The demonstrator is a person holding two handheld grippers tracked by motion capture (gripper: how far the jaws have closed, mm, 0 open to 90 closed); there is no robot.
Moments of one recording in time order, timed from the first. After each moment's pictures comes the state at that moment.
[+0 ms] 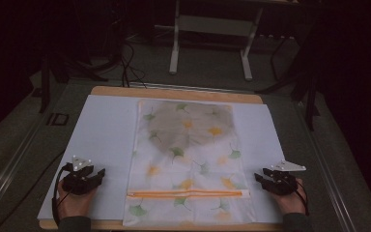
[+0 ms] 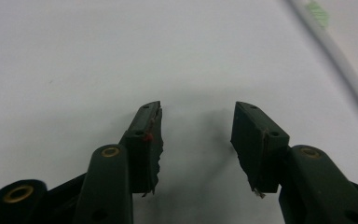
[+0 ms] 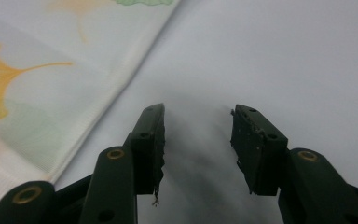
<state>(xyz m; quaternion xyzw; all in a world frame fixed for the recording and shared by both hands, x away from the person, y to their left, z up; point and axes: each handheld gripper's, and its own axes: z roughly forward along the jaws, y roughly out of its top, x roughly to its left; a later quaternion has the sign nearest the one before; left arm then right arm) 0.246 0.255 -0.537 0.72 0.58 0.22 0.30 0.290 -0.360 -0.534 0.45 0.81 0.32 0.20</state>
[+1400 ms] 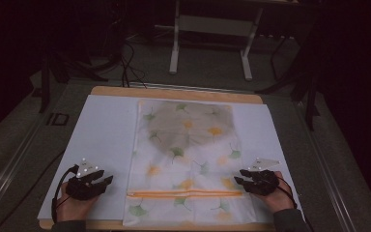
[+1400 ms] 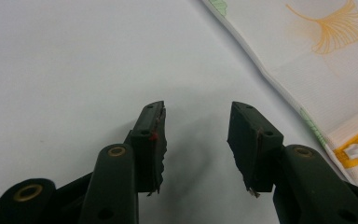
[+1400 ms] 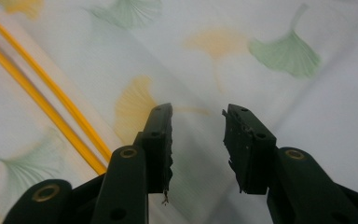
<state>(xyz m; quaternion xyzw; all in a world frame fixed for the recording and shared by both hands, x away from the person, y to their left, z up) 0.233 0.242 -0.527 0.78 0.50 0.18 0.33 0.286 -0.293 -0.507 0.33 0.88 0.32 0.15</state>
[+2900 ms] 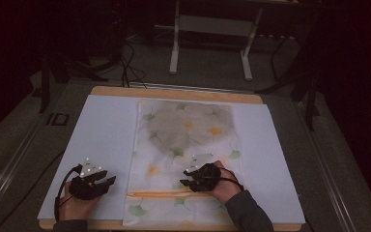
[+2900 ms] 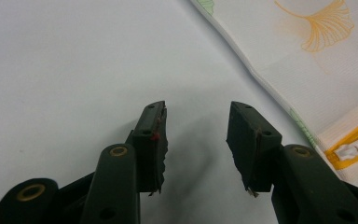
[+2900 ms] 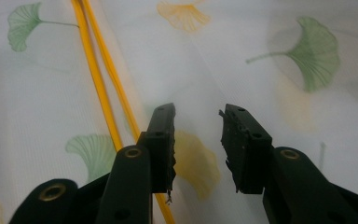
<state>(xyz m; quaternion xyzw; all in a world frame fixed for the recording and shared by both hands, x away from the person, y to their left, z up) 0.235 0.236 -0.529 0.79 0.49 0.18 0.33 0.294 -0.129 -0.497 0.15 0.93 0.33 0.08</state>
